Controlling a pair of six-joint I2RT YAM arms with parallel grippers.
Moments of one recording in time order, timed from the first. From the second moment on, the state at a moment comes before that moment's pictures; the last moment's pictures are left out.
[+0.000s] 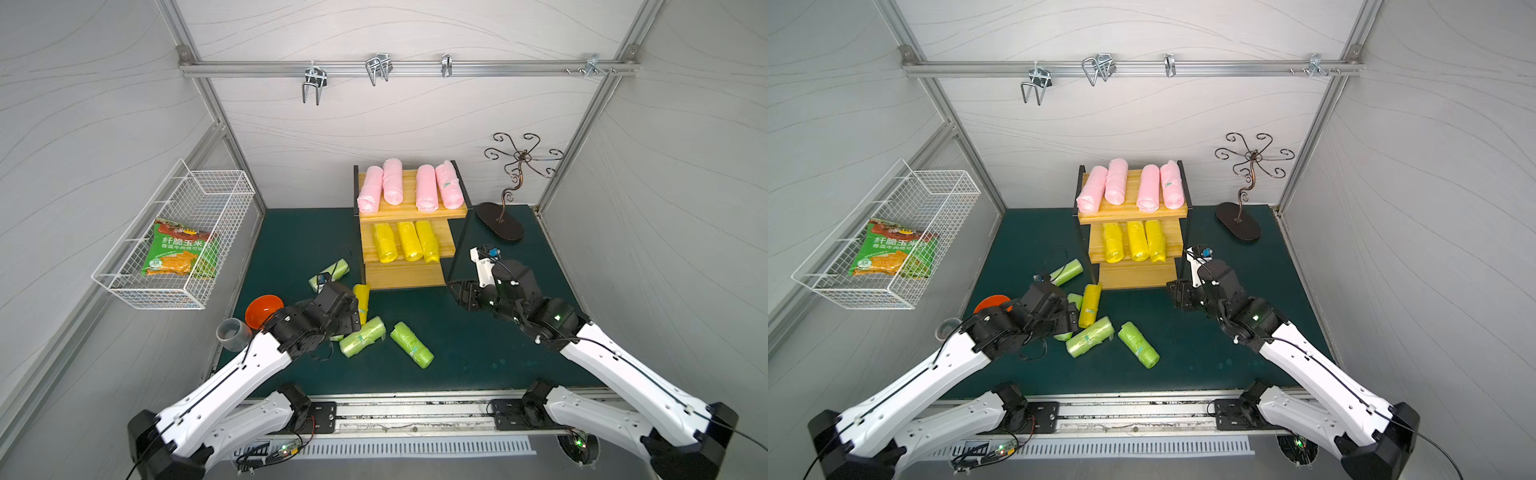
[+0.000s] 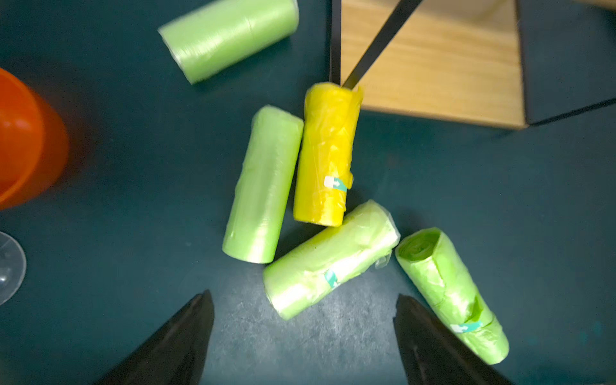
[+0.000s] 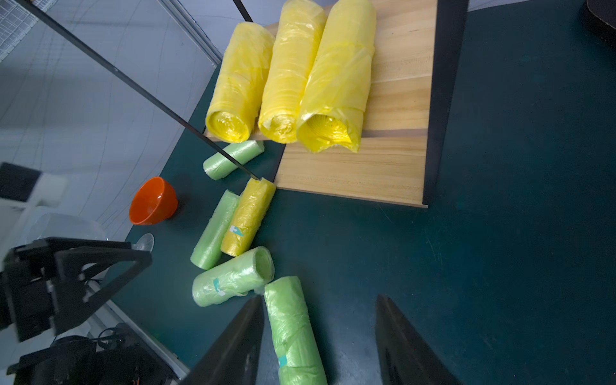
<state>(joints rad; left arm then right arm) -0.67 0.99 0.87 -1.00 -0.25 -0.78 0.77 0.91 0.91 -0.58 0.03 0.50</state>
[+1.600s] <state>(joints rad) -0.43 1.71 1.01 -0.61 0.01 -0.54 0.81 0.80 0.82 -0.65 0.00 0.46</state>
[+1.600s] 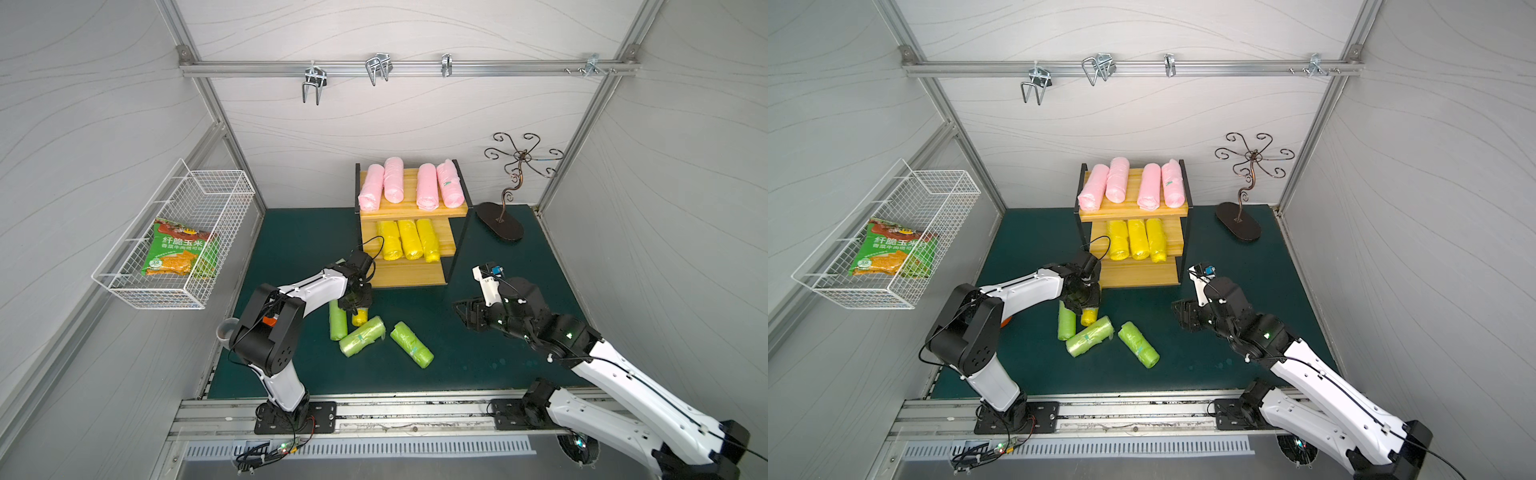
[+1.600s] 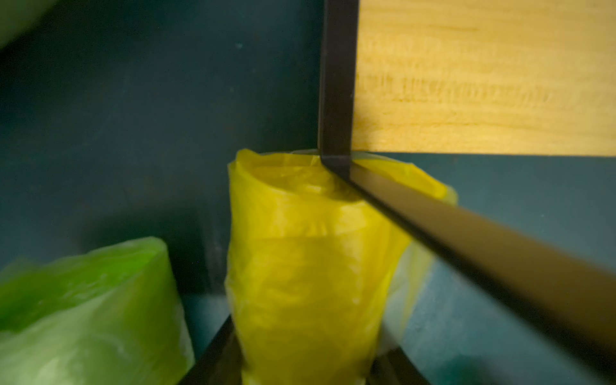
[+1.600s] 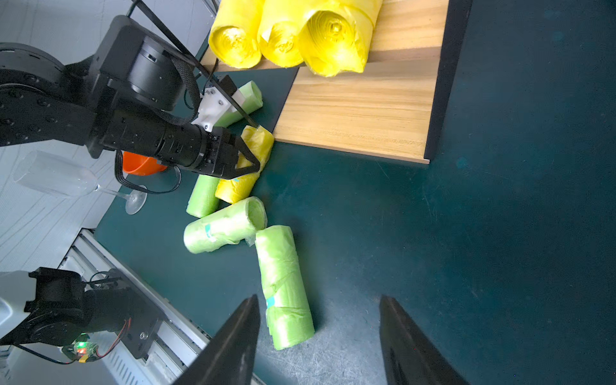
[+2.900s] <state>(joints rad) -0.43 0.79 0.73 -0.66 0.05 -0.98 0.96 1.07 0.92 -0.41 -0.40 0.50</state>
